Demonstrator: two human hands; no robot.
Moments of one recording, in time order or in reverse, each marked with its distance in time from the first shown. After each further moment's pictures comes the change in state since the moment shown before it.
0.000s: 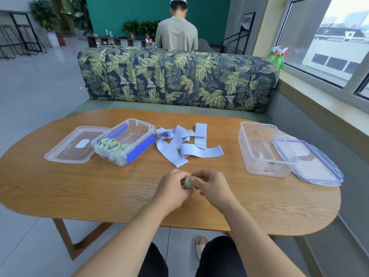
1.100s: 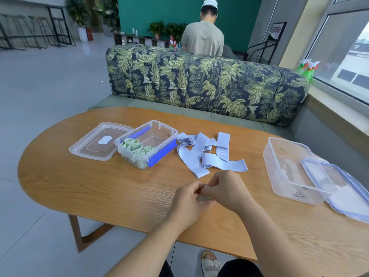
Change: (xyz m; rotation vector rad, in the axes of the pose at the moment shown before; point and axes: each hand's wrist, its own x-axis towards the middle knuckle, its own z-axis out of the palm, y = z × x) left_hand -0.002 -0.018 -0.008 -0.366 0.067 -0.065; right_hand 0.021 -0.055 0.016 -0.533 -0.078 -0.012
